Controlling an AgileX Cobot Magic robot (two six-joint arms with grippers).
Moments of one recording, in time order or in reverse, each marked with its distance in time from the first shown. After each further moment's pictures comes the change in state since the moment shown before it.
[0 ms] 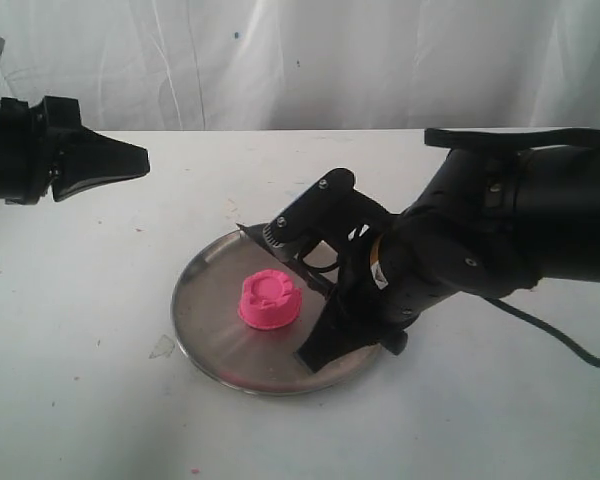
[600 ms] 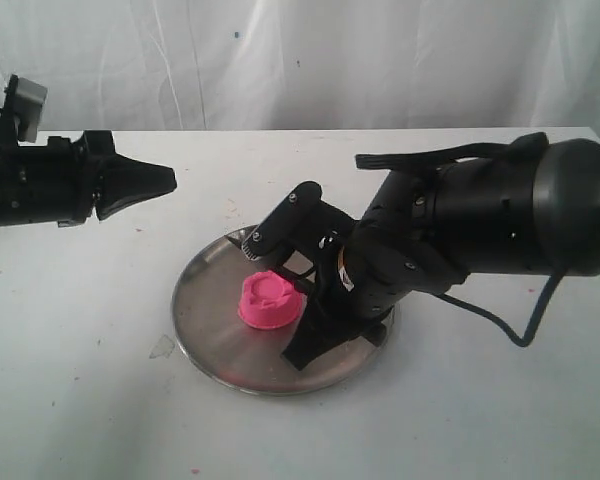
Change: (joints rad) left arm -0.003 0.261 0.000 -0.275 0.082 0.292; right arm 0.000 0.144 -0.073 -0.082 -0.035 -0.001
